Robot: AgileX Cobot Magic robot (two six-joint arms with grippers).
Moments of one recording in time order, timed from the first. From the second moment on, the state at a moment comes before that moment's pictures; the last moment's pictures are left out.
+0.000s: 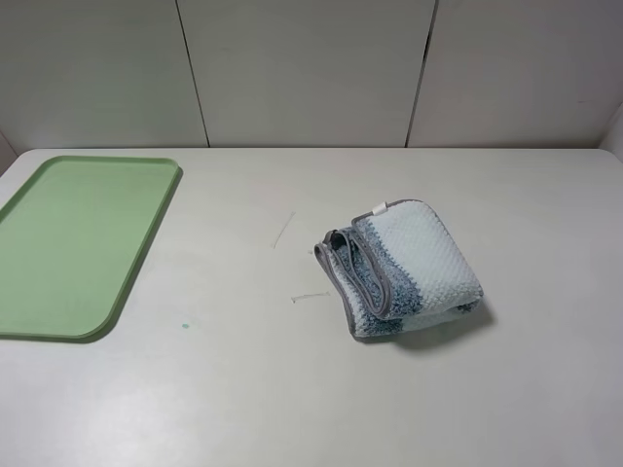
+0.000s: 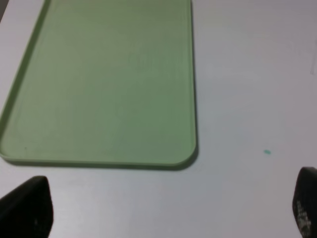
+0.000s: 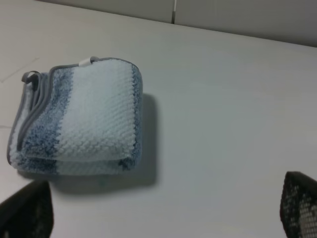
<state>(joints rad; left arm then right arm) -0.01 -0.01 -0.50 0.04 1.05 -0.04 0.14 -0.01 -0.50 0.09 1.03 -0.11</state>
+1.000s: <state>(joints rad) -0.09 0.88 -0.80 -0.16 0.88 0.15 0.14 -0.01 -0.50 0.09 1.03 -0.11</state>
